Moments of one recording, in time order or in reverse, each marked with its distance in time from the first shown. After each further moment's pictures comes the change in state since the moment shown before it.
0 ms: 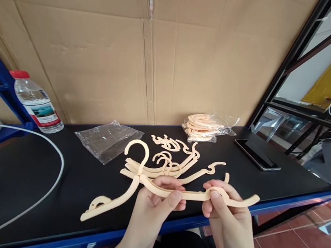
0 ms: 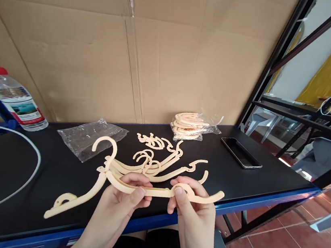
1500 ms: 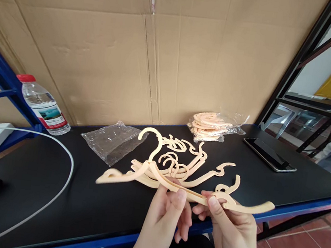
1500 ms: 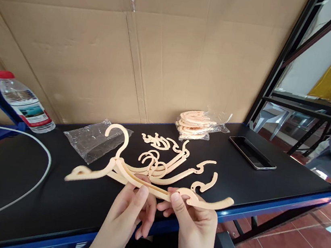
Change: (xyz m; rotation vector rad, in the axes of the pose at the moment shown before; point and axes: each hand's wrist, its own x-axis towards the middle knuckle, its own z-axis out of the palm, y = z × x) left_hand 0.001 -0.008 -0.008 0.158 -0.156 -0.091; right_hand -0.007 0.020 0.009 -0.118 0.044 -0.025
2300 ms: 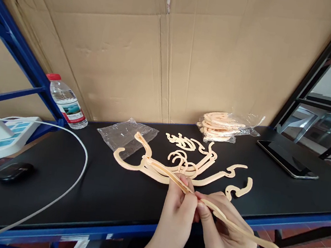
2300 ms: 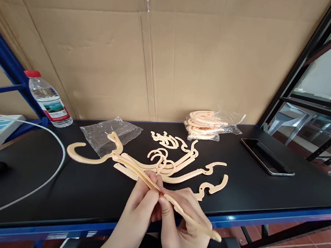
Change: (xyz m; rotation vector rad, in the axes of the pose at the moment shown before) left_hand 0.004 -0.005 0.013 -0.096 0.188 -0.003; right_hand -0.011 0.006 0.018 -0.340 -0.123 -0.486
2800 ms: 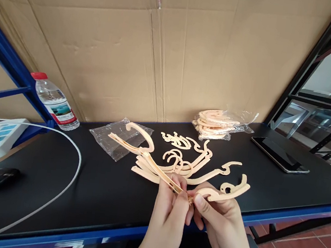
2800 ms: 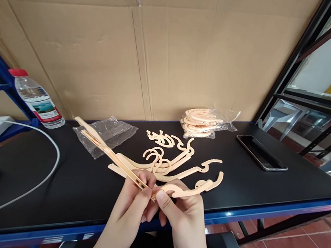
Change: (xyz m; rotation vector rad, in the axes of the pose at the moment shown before) left_hand -0.005 0.006 0.000 -0.059 -0.131 0.129; right_hand 0.021 0.002 -0.008 0.572 -0.246 0.593
